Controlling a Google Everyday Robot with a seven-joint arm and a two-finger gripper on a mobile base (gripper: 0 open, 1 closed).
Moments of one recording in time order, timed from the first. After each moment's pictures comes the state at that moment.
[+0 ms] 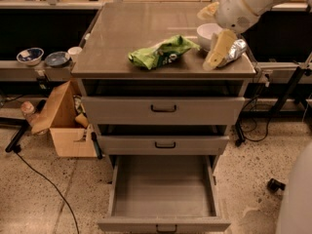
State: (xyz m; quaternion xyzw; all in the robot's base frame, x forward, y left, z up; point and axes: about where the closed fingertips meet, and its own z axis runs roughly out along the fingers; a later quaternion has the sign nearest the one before) arm 0.659 -0.138 0.938 -0.68 0.65 0.10 0.32
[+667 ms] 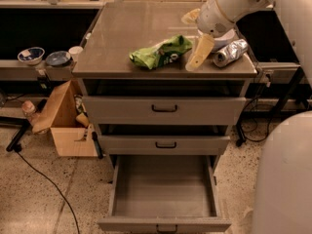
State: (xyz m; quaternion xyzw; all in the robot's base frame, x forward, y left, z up) arm 0.698 -0.104 0.910 -0.68 0.64 0.11 0.33
